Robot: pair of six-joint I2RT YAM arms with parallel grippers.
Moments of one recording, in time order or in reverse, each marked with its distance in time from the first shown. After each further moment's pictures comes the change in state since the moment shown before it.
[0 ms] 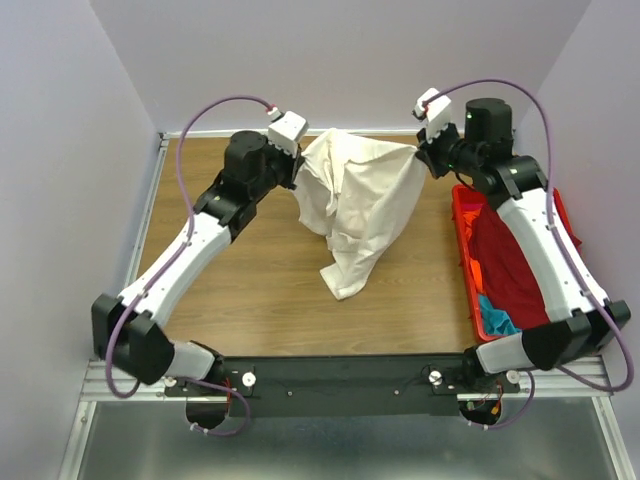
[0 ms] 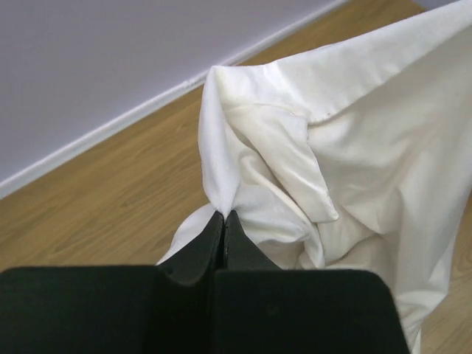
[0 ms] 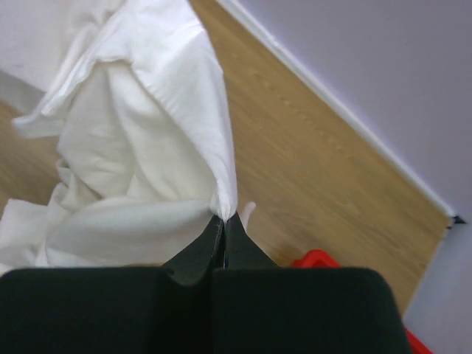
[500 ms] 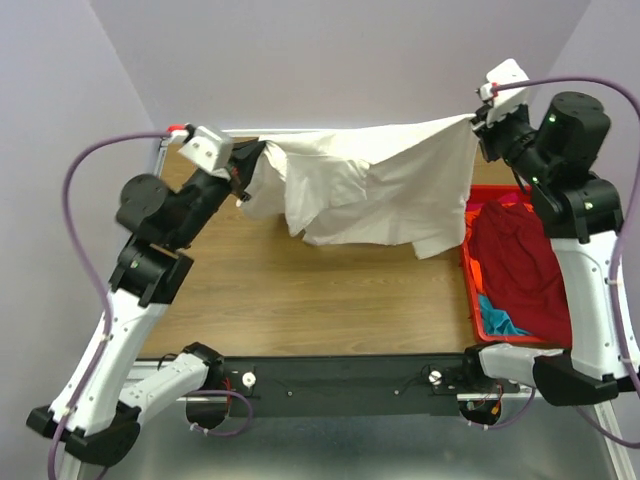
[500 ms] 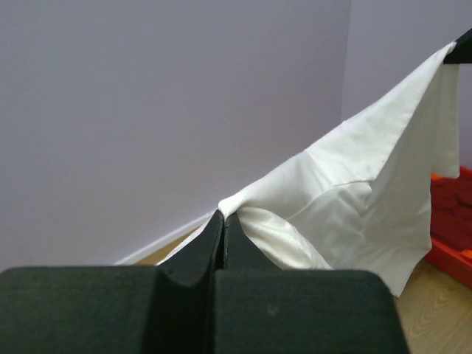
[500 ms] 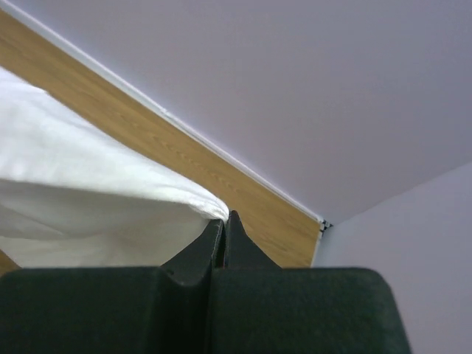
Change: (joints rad) left arm 0.000 -0.471 -0.003 0.005 0.048 0.002; right arm -0.058 -0.198 0.185 -0.029 0.147 -0.074
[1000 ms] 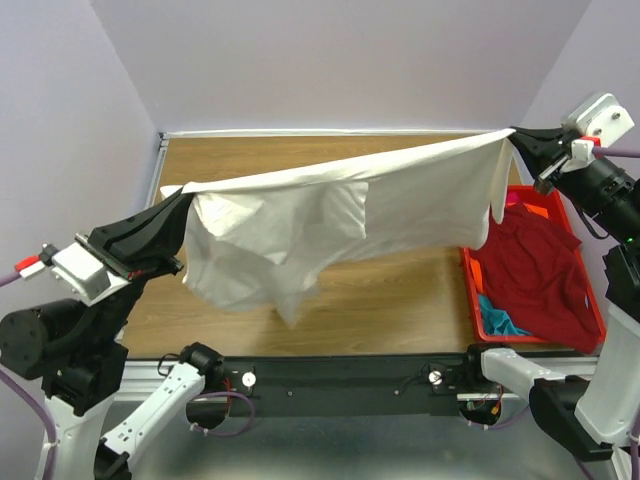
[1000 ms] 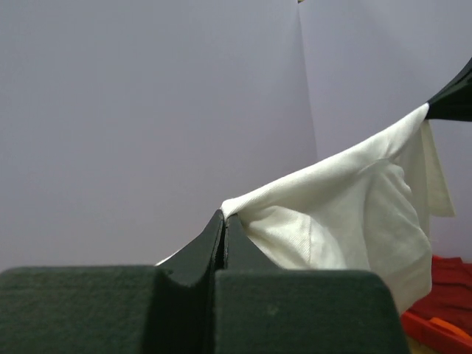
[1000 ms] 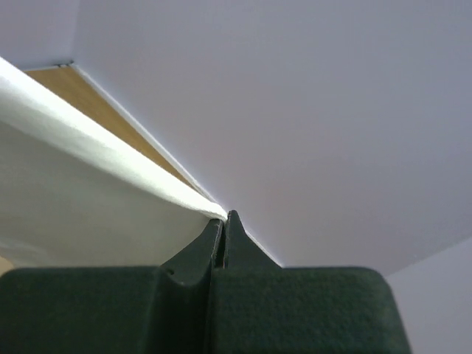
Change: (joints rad) left arm 0.000 -0.407 -0.022 0.011 0.053 -0.021; right arm -0.182 -0.149 0.263 -0.185 -0.425 -0.013
